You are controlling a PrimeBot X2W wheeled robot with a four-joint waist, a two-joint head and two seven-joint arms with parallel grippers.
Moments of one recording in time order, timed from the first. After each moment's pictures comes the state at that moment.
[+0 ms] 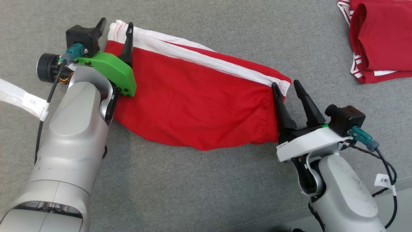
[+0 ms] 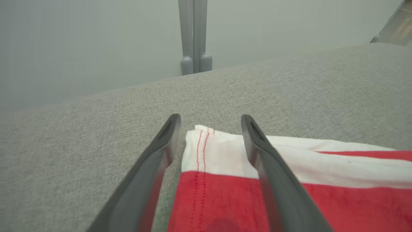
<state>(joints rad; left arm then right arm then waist) -1.01 0.11 -0.34 1.04 -0.30 -0.12 -0.26 -0.37 -0.05 0.22 0.30 0.41 0.13 -0.26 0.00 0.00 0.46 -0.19</state>
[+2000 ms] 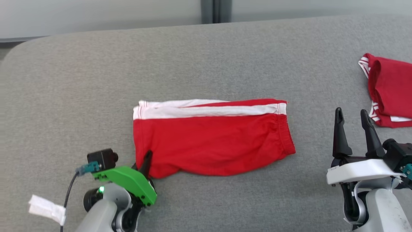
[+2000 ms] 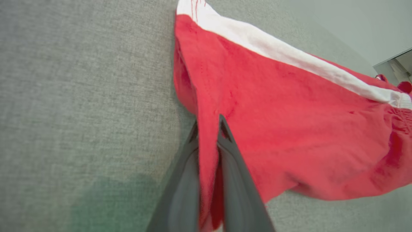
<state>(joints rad) -0.35 0.19 -0.49 0.56 -0.91 -0.02 0.00 -0.14 -0.05 -0.10 0.16 0.25 0.13 -0.26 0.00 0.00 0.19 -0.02</state>
